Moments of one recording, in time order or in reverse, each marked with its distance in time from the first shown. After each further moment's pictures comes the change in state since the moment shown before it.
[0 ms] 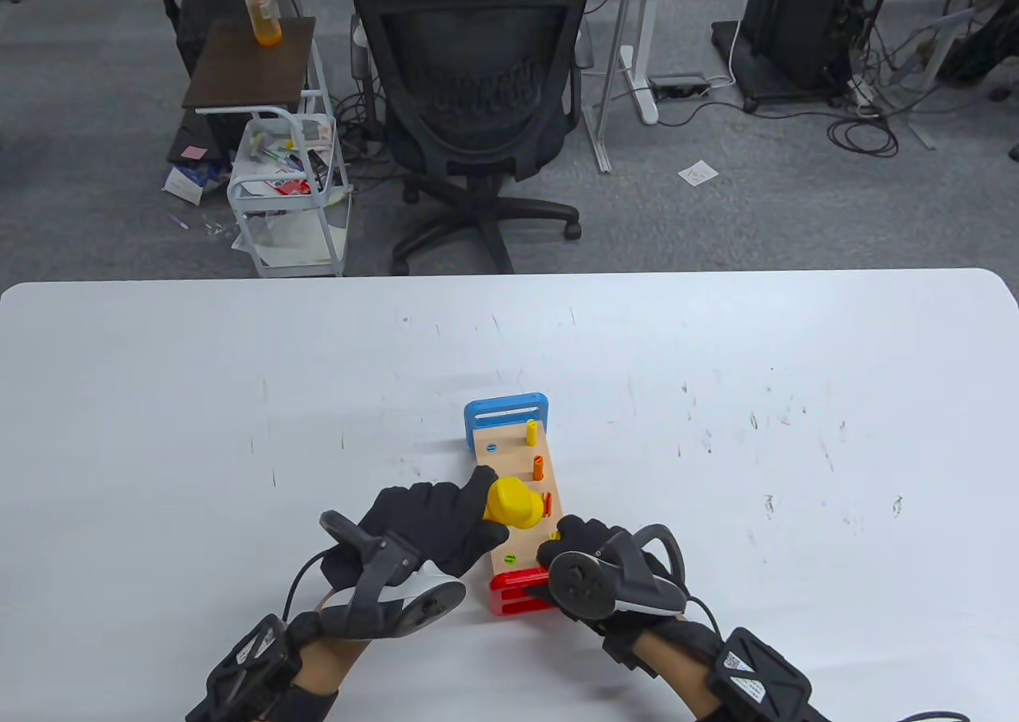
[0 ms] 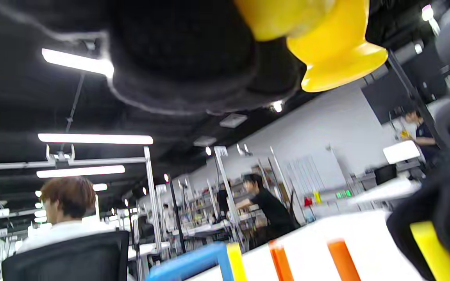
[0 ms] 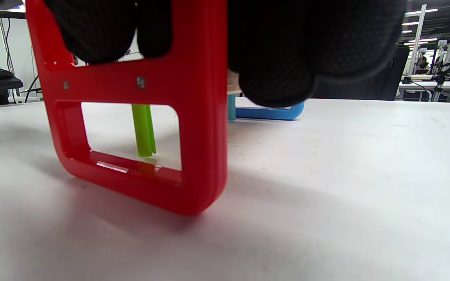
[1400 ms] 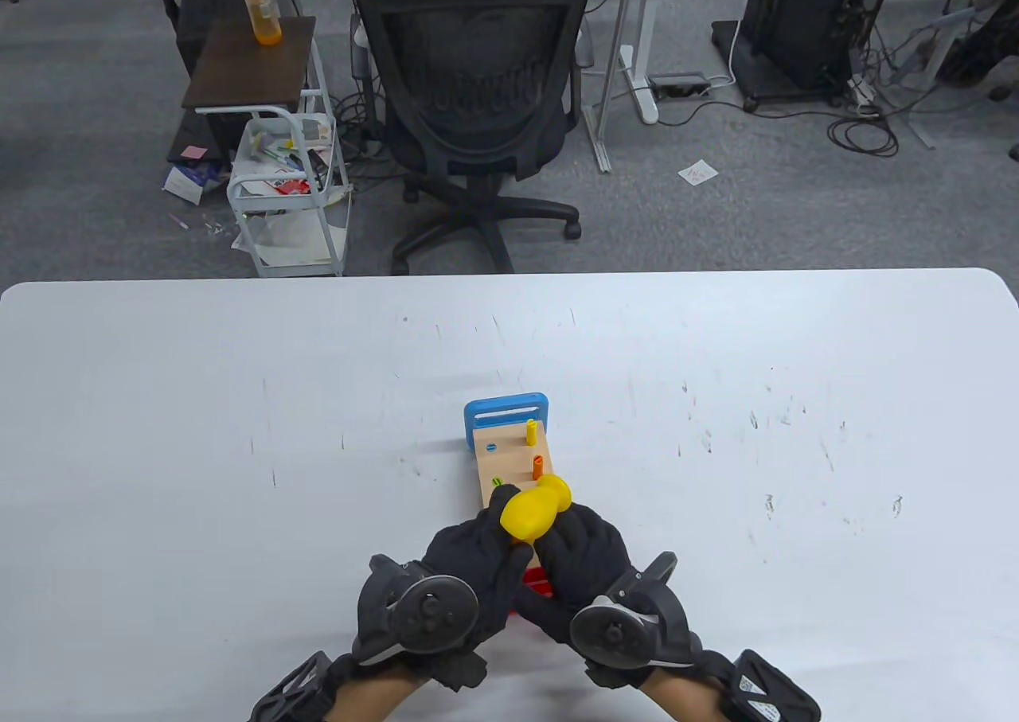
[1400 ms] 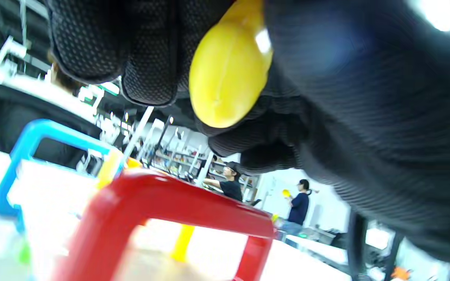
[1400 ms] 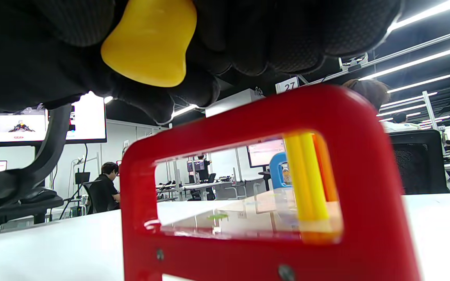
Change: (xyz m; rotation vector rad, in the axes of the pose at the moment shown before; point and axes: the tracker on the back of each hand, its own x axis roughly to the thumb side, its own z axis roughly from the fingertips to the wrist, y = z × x) left_hand 0.035 -0.033 0.020 -0.220 0.231 0.681; right_hand 0.026 -0.033 0.032 -0.442 -0.084 -0.145
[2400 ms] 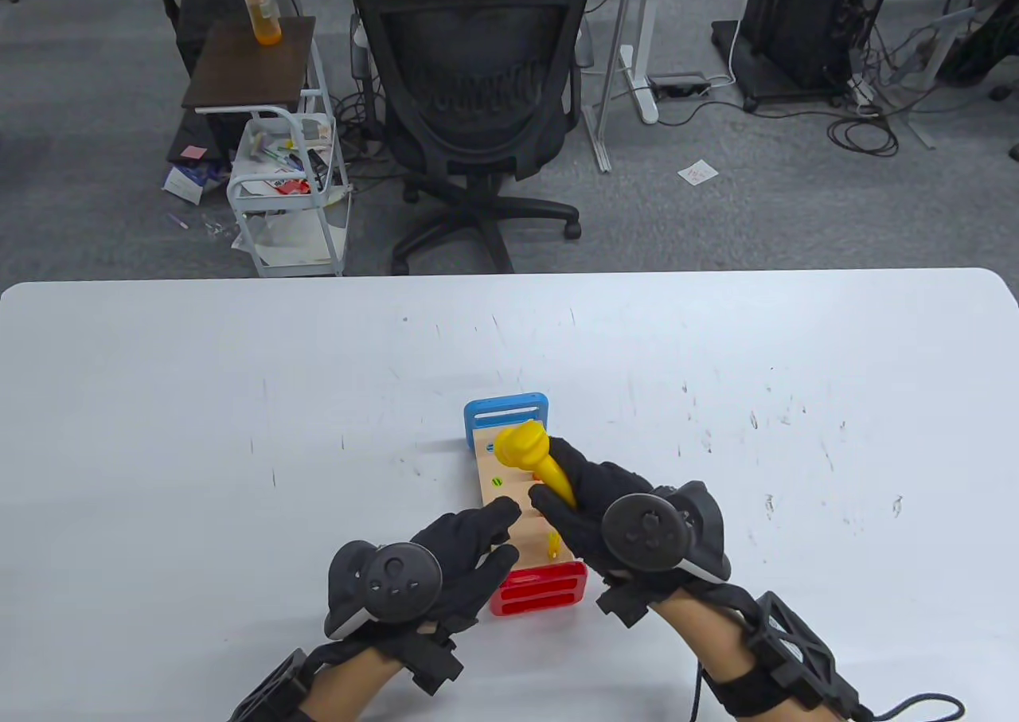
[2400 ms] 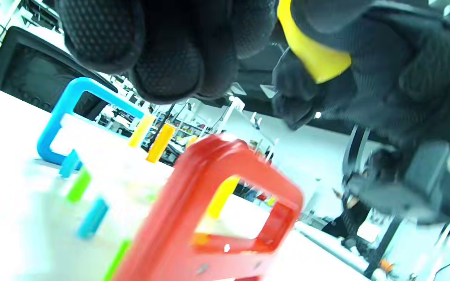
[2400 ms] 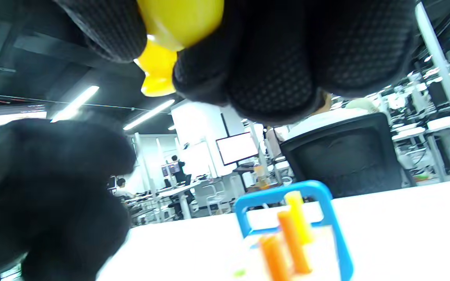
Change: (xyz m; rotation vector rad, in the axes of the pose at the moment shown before) left_hand -0.042 -0.009 0.001 -0.111 0.049 -0.003; right_hand -0.051 -0.050 -0.061 0.027 0.193 -0.070
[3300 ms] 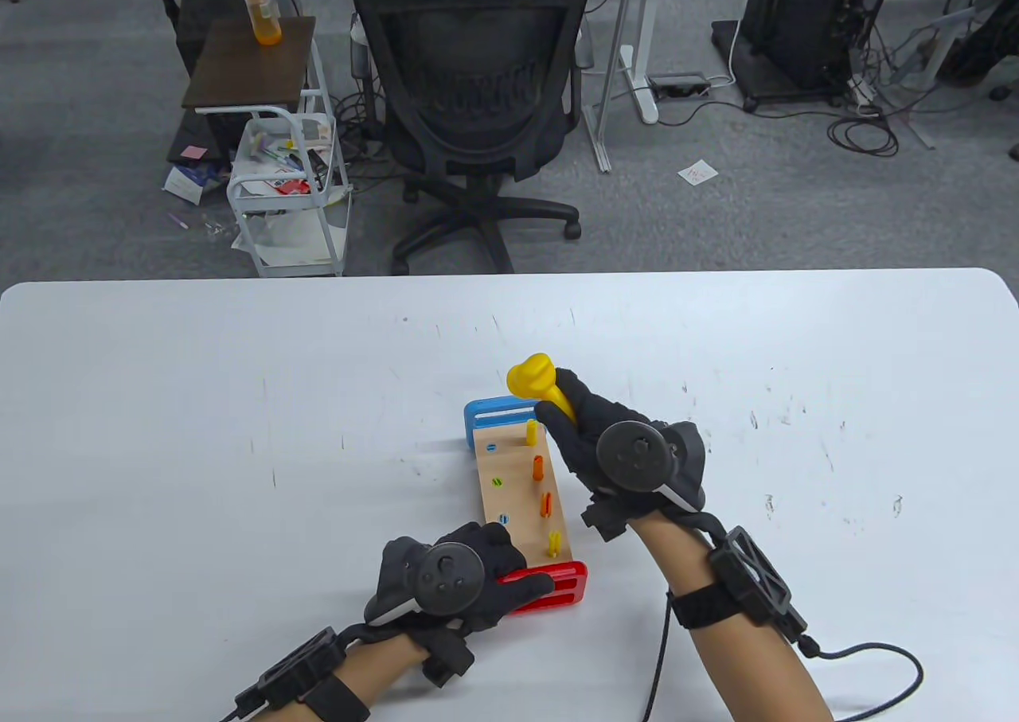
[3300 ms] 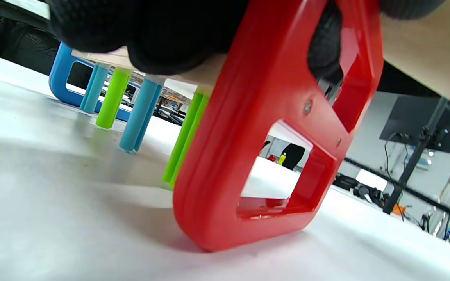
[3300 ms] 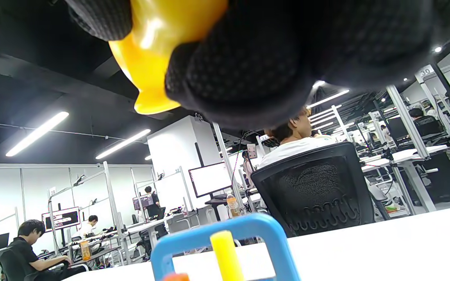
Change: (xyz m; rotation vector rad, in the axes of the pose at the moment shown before) left_hand -0.022 -0.055 -0.017 -0.114 -0.004 -0.059; right_hand -0.051 0.041 -0.047 -0.160 0.063 0.010
